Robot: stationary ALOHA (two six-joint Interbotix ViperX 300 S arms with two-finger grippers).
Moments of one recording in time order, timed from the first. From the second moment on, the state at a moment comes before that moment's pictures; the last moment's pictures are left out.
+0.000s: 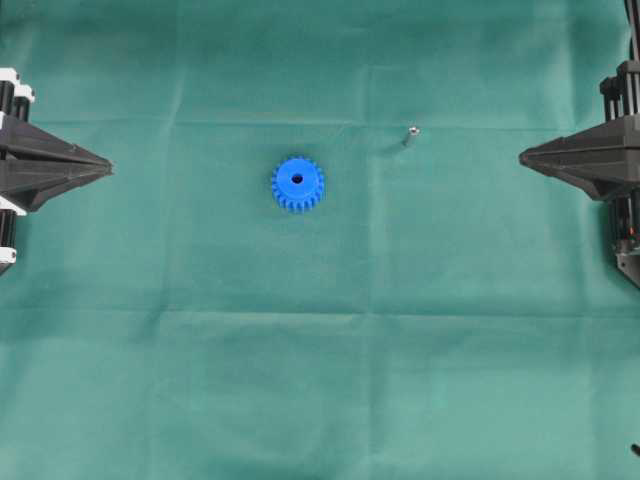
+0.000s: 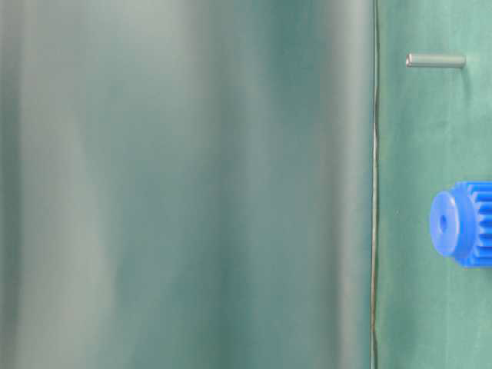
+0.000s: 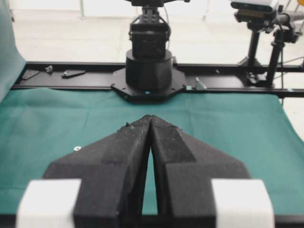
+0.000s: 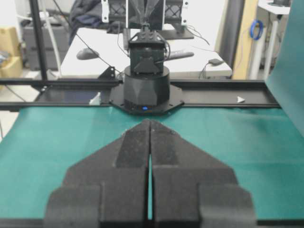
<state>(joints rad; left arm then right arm) 0.00 -0.97 1.18 0.00 -0.29 0.00 0.00 -0.96 1.17 0.00 -0.30 -0.01</state>
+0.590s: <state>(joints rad) 0.00 -0.98 1.17 0.02 -0.22 -0.01 -0.17 -0.80 1.19 0.00 -0.34 -0.01</state>
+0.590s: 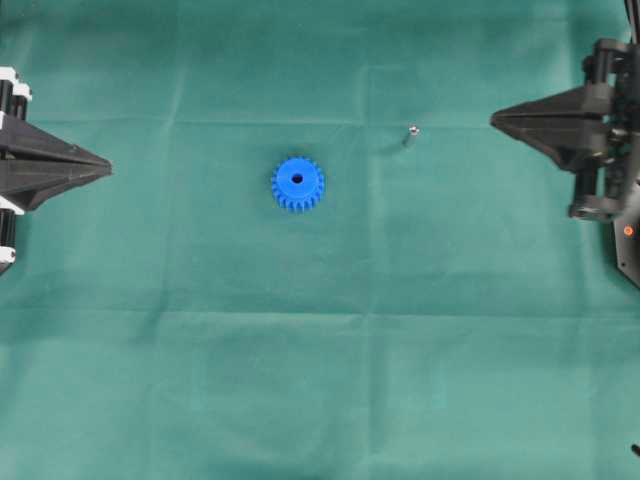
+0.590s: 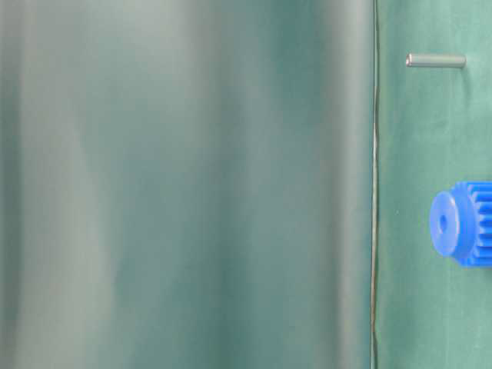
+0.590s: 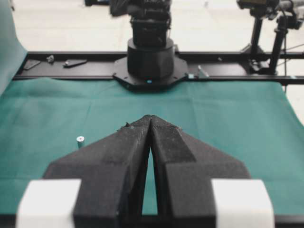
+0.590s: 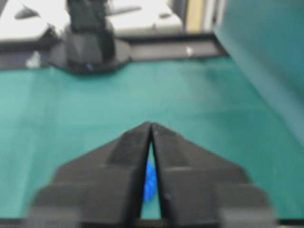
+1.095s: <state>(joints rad) 0.00 -0.97 1.17 0.02 -0.22 0.00 -0.32 -0.20 1.17 0.00 -0.62 -0.05</state>
